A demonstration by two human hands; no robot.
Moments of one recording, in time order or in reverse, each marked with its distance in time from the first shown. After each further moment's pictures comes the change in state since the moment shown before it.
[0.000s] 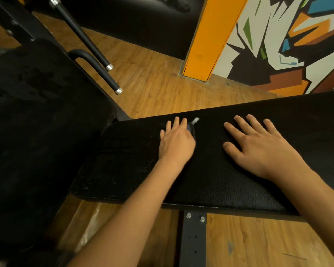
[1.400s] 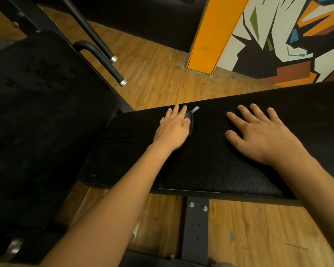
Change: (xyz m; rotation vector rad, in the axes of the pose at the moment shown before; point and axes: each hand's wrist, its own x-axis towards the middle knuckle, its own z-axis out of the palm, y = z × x) left_hand 0.009 -0.024 -0.014 0.008 -0.110 0.102; right_hand 0.001 -0.004 -0.001 0.006 -0.008 0.008
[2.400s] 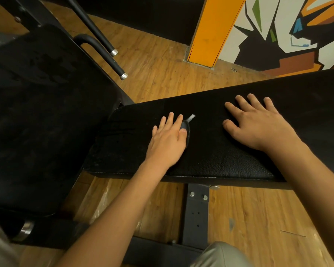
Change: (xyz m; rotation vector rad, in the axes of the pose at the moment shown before) left_hand -0.071 -0.005 0.012 0.065 0.056 -0.007; right_hand 0.000 0.002 0.002 0.016 0.034 -0.013
